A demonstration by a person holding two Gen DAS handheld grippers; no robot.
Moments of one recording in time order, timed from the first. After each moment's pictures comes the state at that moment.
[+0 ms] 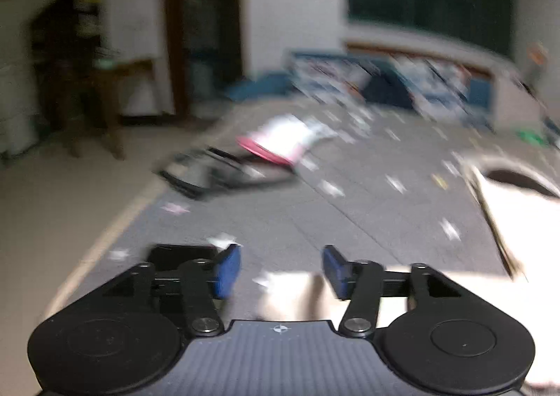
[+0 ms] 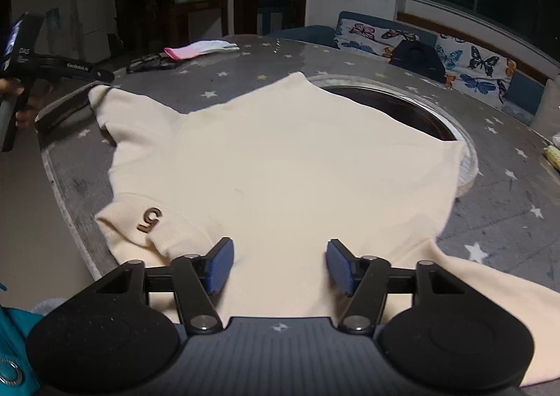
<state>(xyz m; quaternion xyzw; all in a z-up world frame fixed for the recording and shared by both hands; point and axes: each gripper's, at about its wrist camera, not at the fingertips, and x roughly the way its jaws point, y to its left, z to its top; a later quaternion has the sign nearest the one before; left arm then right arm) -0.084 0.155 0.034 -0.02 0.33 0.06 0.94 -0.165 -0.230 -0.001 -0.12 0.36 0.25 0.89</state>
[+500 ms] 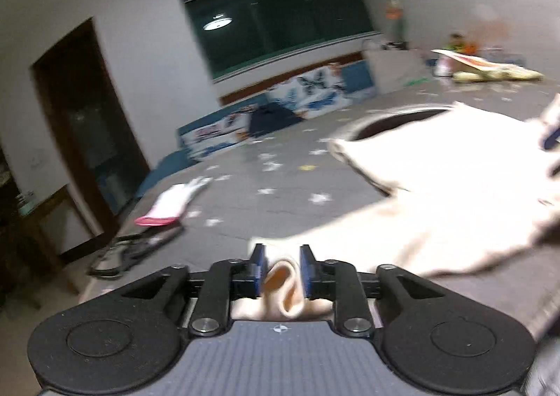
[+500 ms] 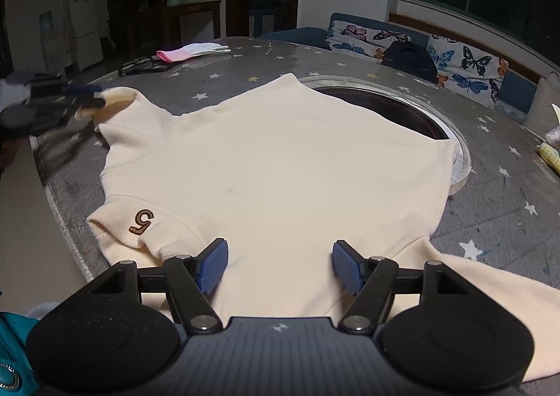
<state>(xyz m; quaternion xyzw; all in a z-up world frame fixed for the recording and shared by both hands) -0.157 0.073 0.011 0.19 0.20 -0.09 0.96 -0.163 -0.233 -0.003 -0.11 0.35 0.24 0.90</state>
